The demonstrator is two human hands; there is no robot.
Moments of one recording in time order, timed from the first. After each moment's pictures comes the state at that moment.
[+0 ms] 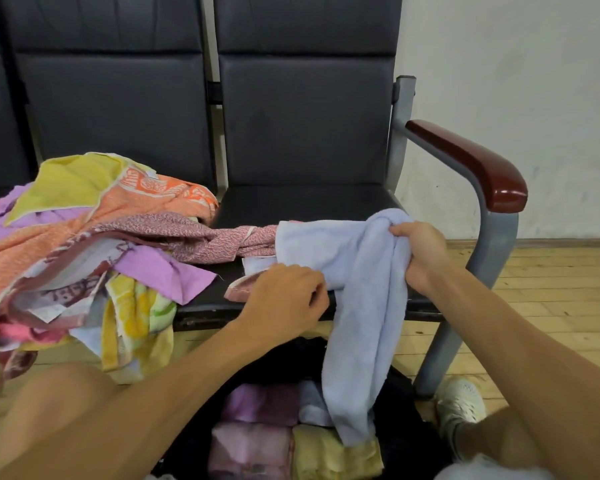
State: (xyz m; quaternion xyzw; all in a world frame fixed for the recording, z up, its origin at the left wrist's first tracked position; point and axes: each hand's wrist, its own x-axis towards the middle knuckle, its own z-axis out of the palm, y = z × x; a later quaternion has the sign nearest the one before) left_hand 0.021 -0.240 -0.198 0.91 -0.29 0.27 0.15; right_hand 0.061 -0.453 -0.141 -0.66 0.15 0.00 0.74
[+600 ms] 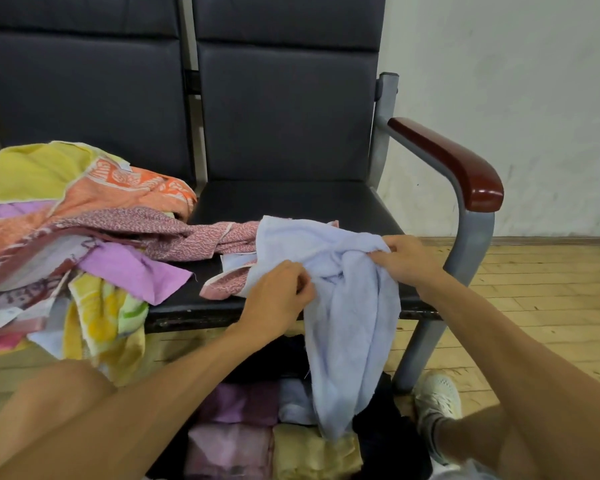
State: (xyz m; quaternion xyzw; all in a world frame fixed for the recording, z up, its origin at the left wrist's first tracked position) left_hand 0.042 -0.263 -0.220 0.92 -0.16 0.13 0.33; right_hand 0.052 -0.478 -0.159 -0.92 0.05 -0.03 0.39
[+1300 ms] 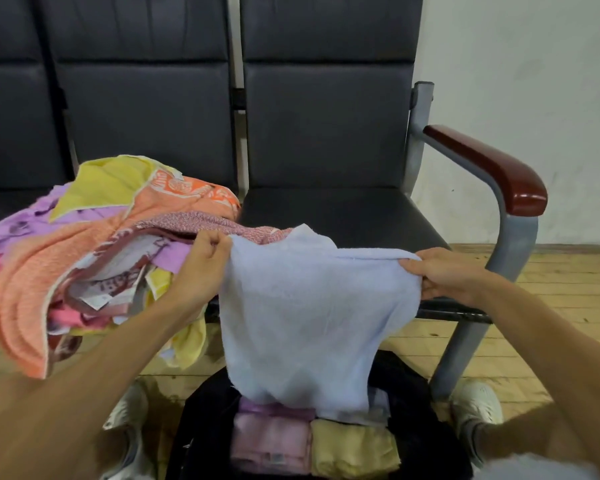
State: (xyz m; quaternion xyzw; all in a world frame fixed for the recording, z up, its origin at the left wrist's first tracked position) left_hand 0.009 -0.125 -0.160 0.81 0.03 0.16 0.56; right_hand 0.041 -0.472 -0.150 -0.85 0.05 0.14 0.50
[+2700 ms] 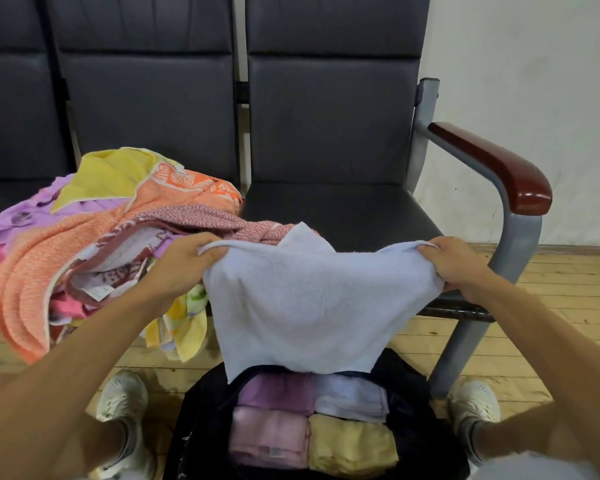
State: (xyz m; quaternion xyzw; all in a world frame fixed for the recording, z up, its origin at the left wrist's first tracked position) left_hand 0.008 -0.086 -0.155 0.87 -0.03 0.08 0.49; right_hand 0.040 -0.472 -0.150 -0.90 0.07 -0.01 0.42
